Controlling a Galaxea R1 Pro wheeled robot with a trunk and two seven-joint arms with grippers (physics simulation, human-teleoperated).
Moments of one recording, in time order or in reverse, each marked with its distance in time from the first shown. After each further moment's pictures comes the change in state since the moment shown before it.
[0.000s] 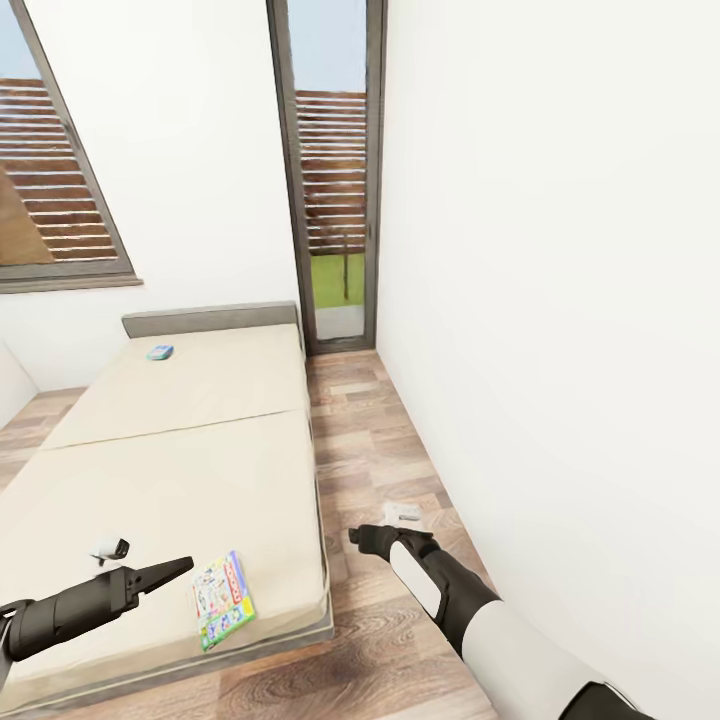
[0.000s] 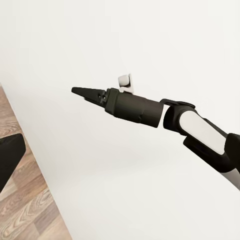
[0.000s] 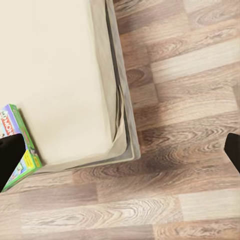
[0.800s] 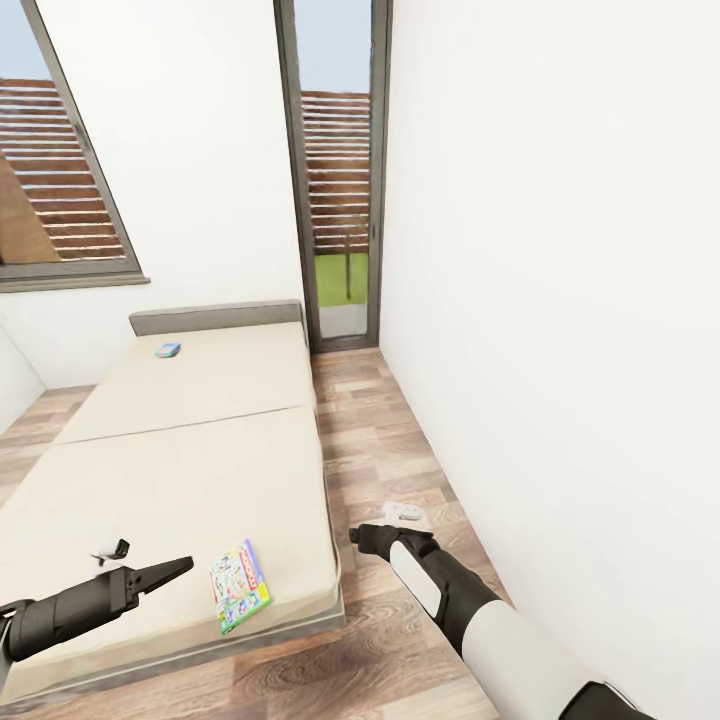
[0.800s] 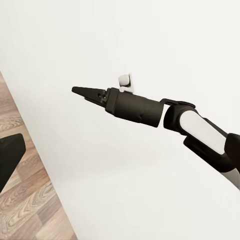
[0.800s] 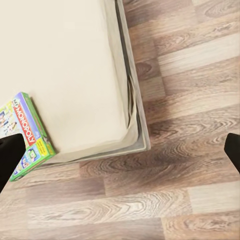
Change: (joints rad) left arm 0.000 0.000 0.000 0.000 0.000 0.000 0.000; right arm -0.001 0.000 -0.001 0.000 -0.001 0.000 0.000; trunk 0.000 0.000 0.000
